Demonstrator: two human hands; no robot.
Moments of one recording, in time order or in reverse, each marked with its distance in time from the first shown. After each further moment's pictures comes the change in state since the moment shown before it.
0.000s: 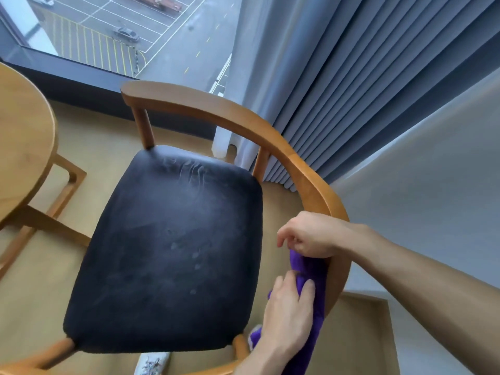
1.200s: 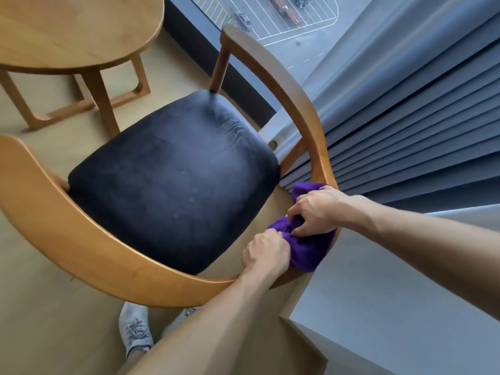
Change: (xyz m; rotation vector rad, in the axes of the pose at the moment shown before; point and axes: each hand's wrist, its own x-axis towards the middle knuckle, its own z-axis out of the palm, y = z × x) left_hand 0.055 0.025 0.051 -0.075 0.463 -0.291; right_hand -0.002 0.008 -0.031 -0.844 -0.240 -0.147
